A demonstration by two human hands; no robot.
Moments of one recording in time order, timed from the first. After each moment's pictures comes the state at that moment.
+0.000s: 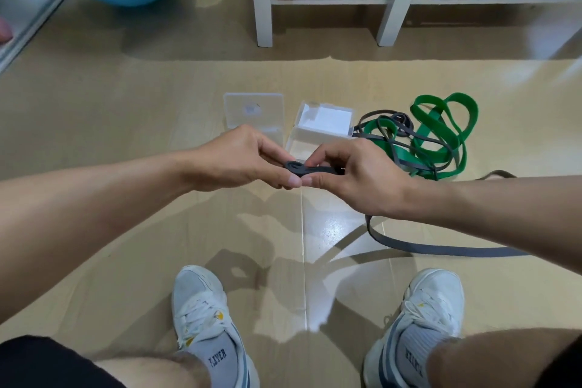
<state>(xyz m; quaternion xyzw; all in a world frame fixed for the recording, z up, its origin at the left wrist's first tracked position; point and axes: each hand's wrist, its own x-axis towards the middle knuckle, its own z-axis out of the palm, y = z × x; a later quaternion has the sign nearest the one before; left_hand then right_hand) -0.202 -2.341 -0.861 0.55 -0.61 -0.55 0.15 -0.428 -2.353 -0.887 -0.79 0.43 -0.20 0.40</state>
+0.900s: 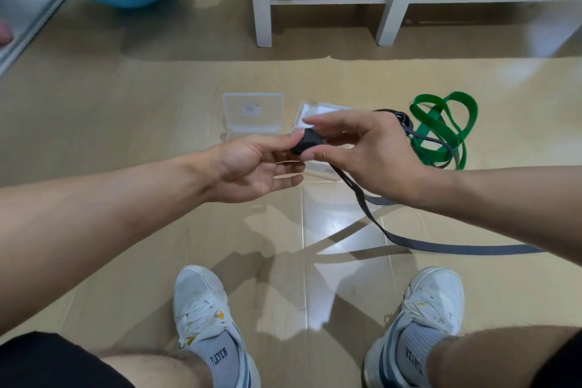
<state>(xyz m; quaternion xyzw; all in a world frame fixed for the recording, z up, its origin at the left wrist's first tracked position) -0.222 -2.341 -0.873 0.46 -0.28 -0.79 0.30 -0.428 -2.360 -0.871 -0.73 0.40 -0.36 0.42</state>
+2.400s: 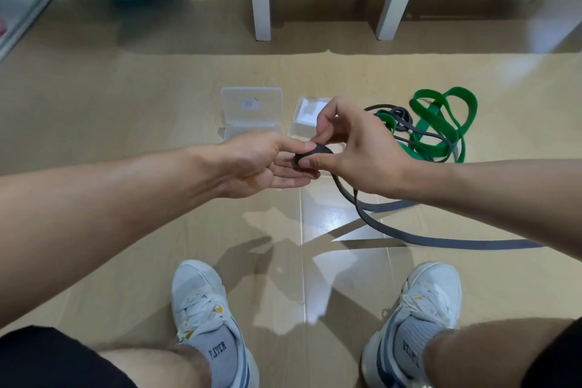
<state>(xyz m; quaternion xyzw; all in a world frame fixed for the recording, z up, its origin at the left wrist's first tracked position) -0.243 -2.337 -0.861 0.58 -0.29 -0.71 0.26 -0.424 -2.361 -0.878 -0.75 0.44 -0.27 0.40</state>
